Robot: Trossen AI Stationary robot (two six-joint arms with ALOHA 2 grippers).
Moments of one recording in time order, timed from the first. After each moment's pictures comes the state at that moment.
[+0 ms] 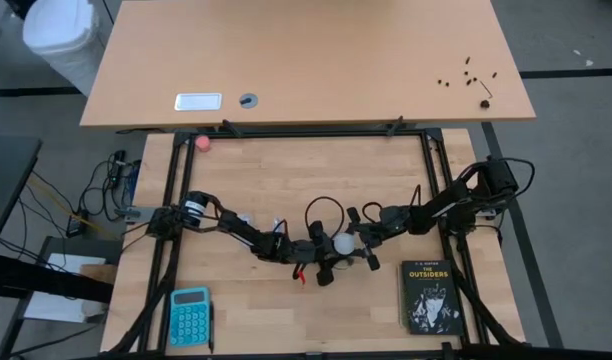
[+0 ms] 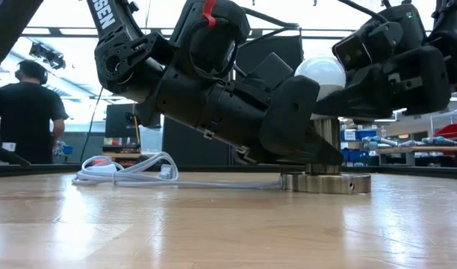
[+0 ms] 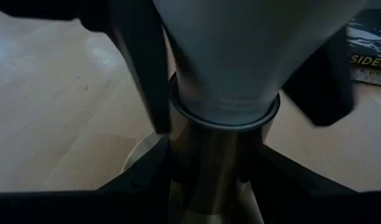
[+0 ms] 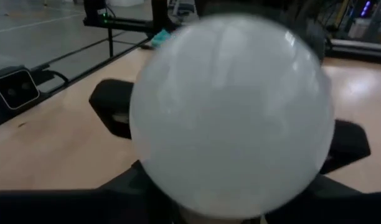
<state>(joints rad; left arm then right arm) -0.24 2.23 1.11 0.72 -0.35 -0.24 0.14 1.65 0.31 1.10 -0.16 -0.08</state>
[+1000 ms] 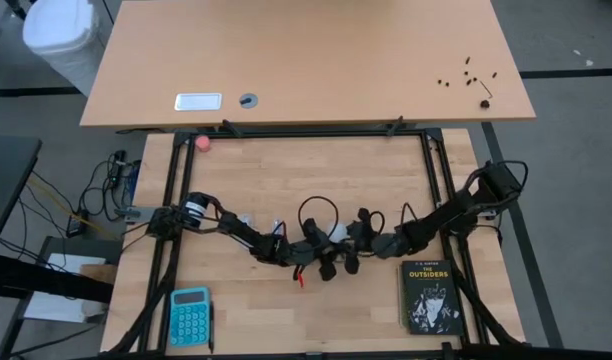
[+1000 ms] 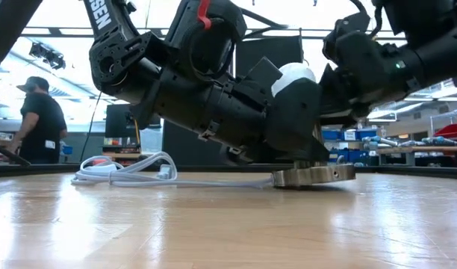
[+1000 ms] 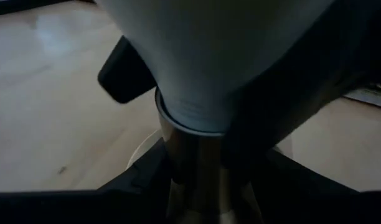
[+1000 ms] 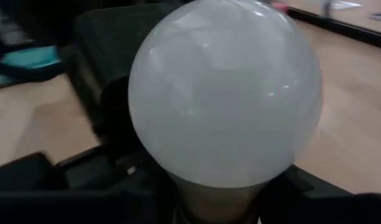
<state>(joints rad) -0.24 2.23 1.11 0.75 -0.54 -0.33 0.36 1.65 0.48 0.77 0.62 0.36</state>
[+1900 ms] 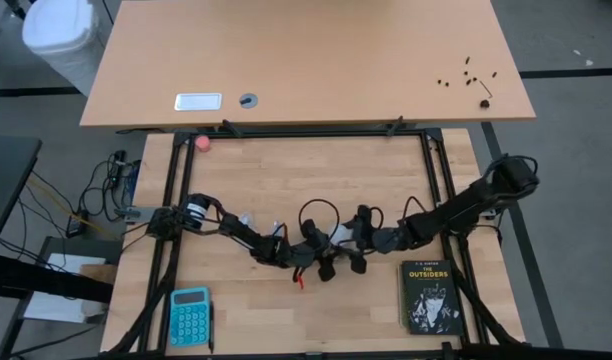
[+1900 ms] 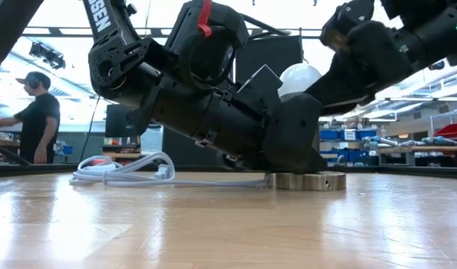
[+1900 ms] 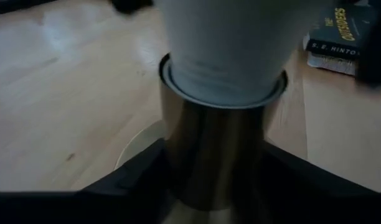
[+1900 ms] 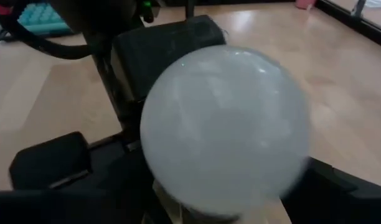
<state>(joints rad) -0.25 2.24 1.11 0.73 -0.57 -0.31 0.35 1.50 0.52 0.46 0.49 0.26</state>
